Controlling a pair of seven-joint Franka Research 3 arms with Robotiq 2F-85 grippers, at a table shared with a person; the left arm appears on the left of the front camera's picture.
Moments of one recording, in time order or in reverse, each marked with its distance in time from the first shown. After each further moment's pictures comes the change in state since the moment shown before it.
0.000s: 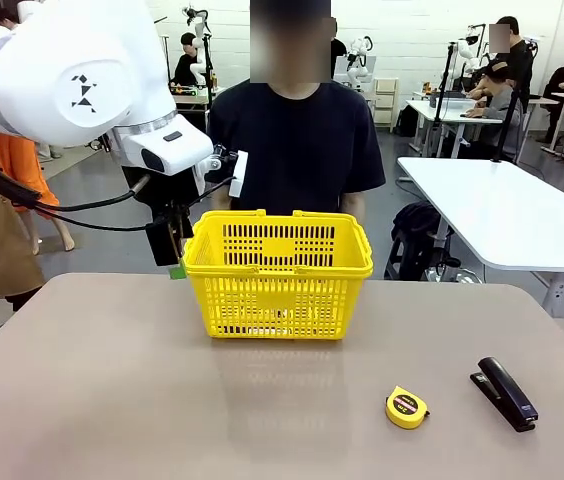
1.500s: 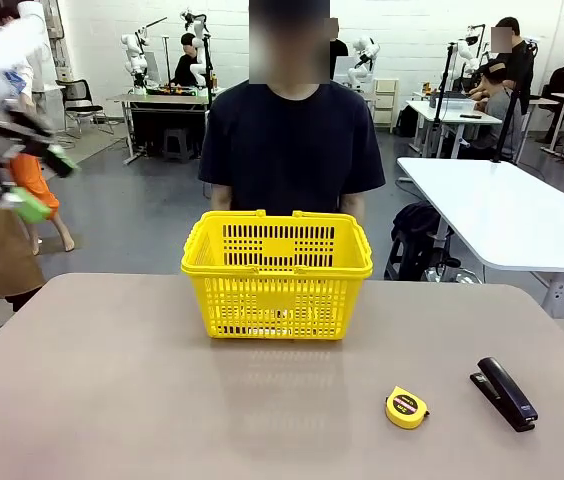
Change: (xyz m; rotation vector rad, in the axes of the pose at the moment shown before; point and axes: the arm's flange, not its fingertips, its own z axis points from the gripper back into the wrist) left arm -0.207 -0.044 0.126 0.014 -0.543 -0.016; right arm 0.000 0.000 0.000 0.000 0.000 0.000
